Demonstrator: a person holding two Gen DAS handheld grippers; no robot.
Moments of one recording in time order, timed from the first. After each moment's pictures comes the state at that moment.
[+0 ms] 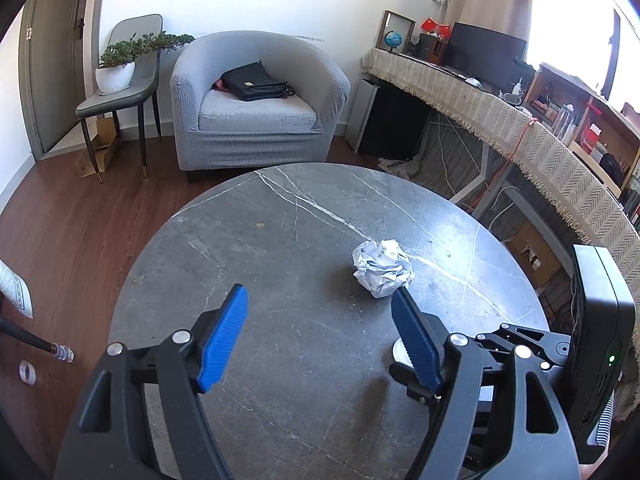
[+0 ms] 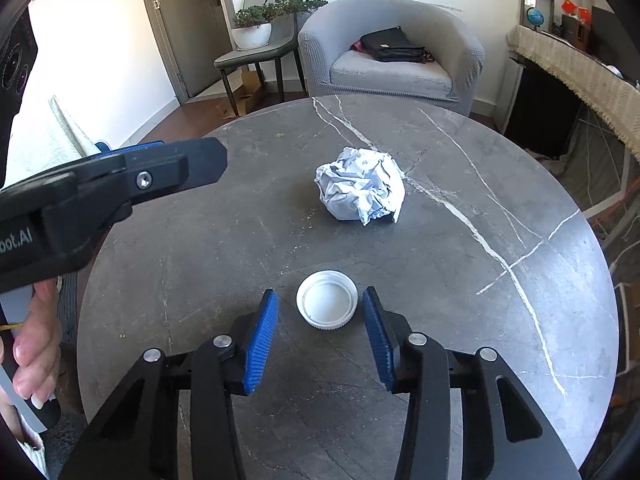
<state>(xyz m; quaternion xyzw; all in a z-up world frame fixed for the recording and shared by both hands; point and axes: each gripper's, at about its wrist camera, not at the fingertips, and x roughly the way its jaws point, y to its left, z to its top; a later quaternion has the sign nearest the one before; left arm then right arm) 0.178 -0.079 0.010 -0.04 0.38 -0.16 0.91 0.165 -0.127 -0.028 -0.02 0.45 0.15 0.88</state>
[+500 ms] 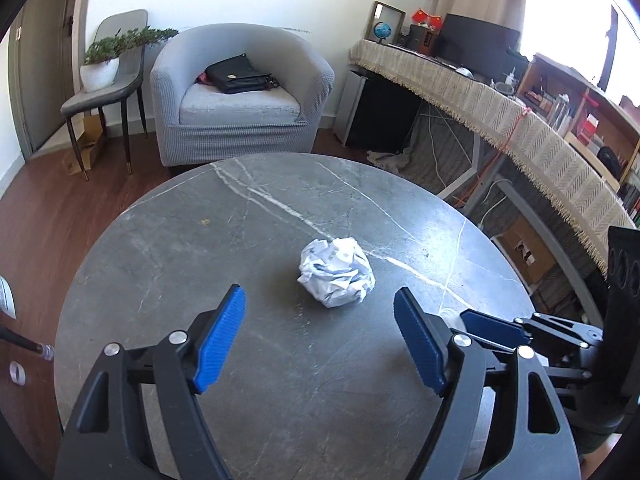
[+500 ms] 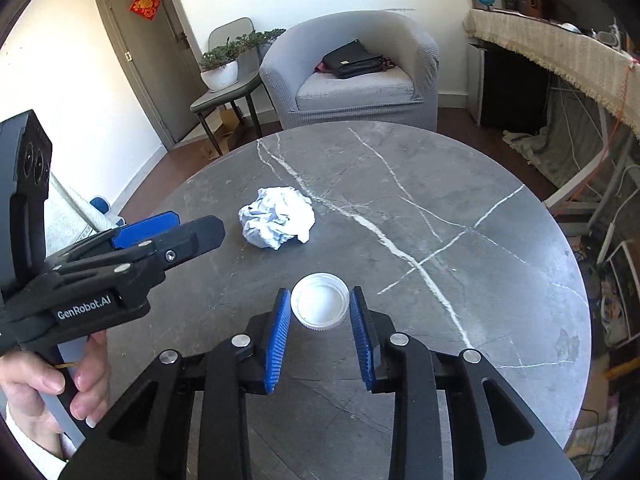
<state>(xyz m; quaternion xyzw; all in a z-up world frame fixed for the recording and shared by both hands) 0.192 -0.128 -0.001 -0.04 0.39 -0.17 0.90 0.155 -0.204 -0.007 0.07 0.42 0.13 0.89</state>
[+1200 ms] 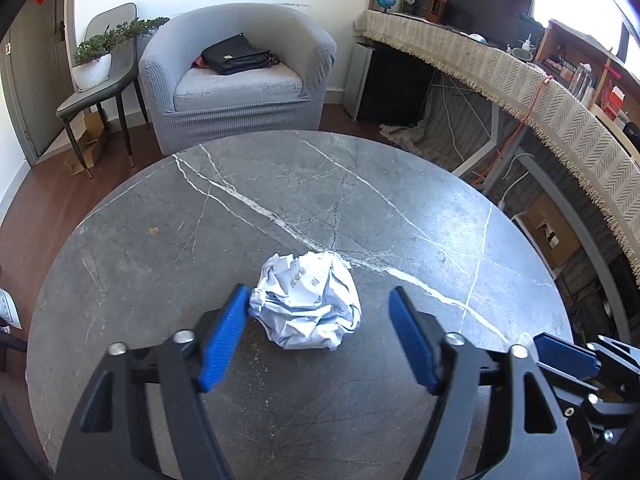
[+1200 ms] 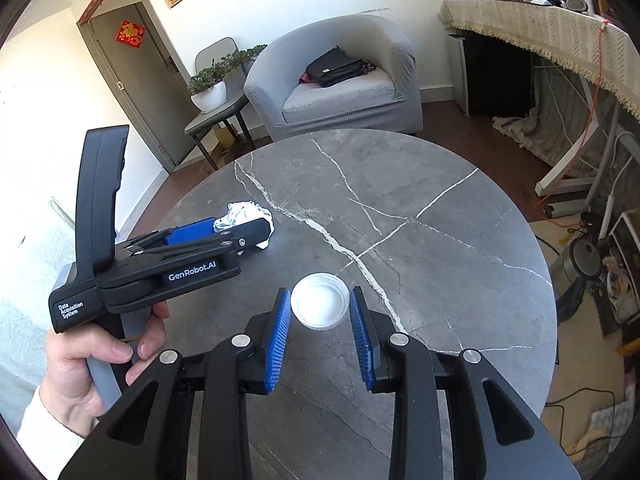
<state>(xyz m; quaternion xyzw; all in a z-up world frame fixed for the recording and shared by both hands) 0.238 -0.173 -0.030 0.00 0.43 -0.14 0.89 0.146 -0.255 -0.003 0.12 0.41 0.13 0.89</state>
